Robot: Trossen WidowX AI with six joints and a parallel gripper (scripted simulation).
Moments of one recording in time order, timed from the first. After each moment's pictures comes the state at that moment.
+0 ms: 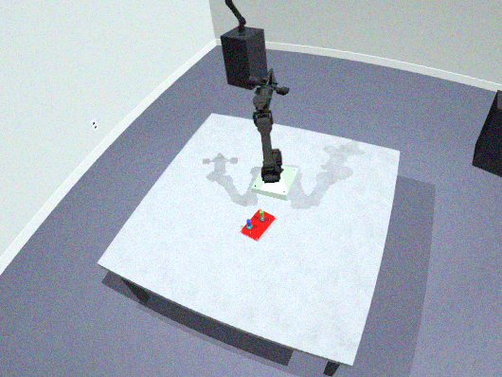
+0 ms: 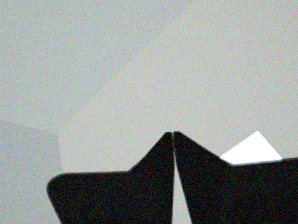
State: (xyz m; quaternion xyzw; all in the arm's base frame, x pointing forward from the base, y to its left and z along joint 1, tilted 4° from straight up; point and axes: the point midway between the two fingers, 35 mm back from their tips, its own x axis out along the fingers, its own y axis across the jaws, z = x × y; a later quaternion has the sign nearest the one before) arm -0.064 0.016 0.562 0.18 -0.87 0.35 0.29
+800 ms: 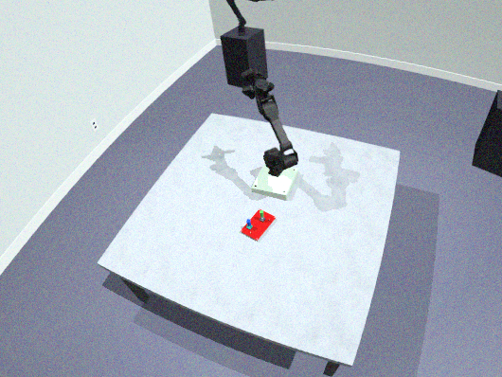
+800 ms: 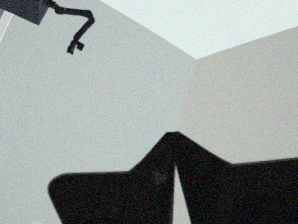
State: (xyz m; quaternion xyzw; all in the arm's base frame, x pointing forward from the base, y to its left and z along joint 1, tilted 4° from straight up) arm -0.111 -0.096 0.528 0.38 -0.77 0.51 -0.01
